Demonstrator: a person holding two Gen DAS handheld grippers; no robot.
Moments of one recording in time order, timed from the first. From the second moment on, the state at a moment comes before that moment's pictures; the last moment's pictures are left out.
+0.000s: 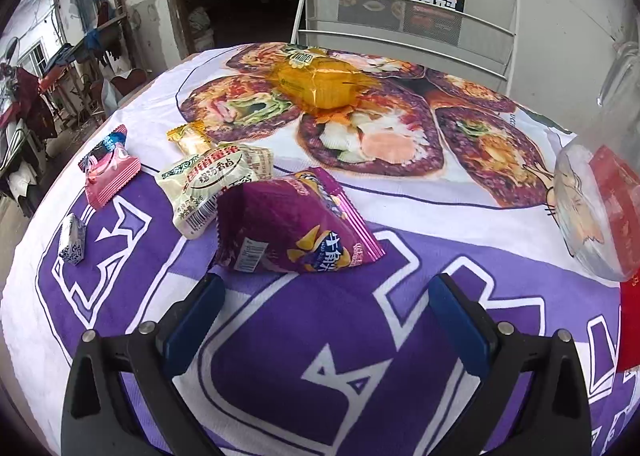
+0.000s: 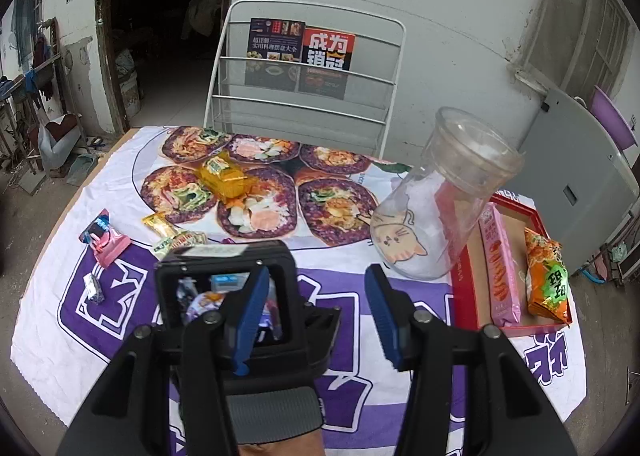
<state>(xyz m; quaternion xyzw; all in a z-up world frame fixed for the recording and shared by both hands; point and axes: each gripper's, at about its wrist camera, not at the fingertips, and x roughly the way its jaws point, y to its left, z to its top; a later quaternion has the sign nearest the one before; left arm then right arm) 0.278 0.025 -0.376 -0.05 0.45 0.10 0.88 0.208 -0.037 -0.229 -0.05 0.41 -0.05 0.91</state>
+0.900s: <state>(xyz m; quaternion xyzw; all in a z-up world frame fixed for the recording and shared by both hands) 0.282 0.060 -0.377 -0.08 0.45 0.15 0.88 0.252 -0.072 -0.290 -0.04 0.45 -0.03 0.89</state>
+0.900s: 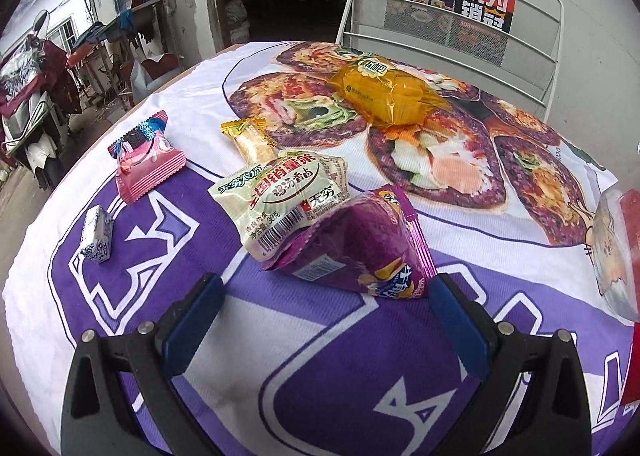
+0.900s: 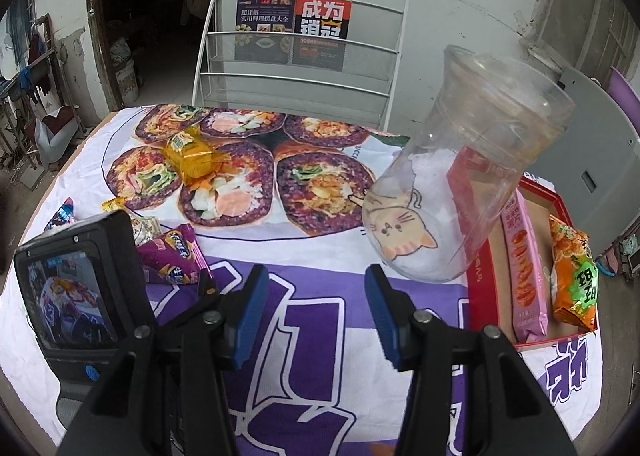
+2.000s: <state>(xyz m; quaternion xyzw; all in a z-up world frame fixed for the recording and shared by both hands) 0.282 0.058 -0.378 -0.08 0.45 0.15 0.88 0.282 -0.109 -0.370 0.01 0.44 -0.02 0.90</state>
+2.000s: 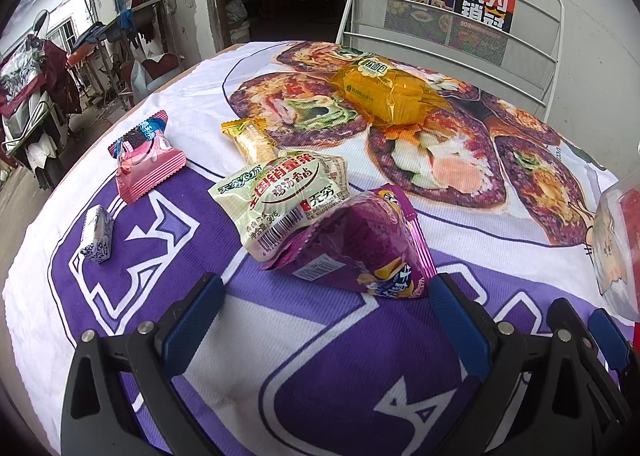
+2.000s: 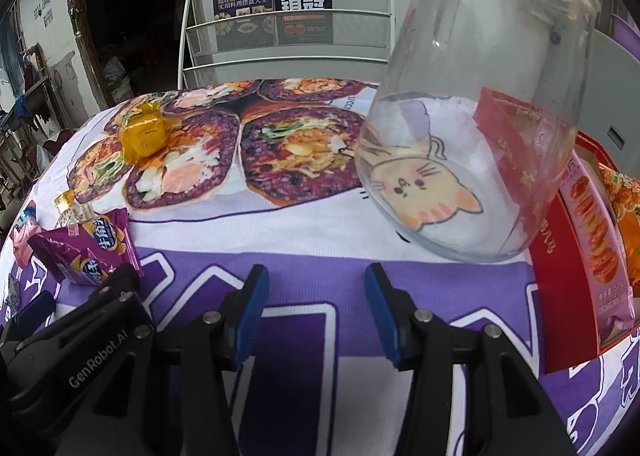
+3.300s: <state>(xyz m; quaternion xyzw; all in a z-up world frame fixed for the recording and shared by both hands) 0.282 0.170 -0.278 -0.06 0.52 0.03 0.85 0.296 -0.024 -0.296 0.00 0.52 0.00 0.85</state>
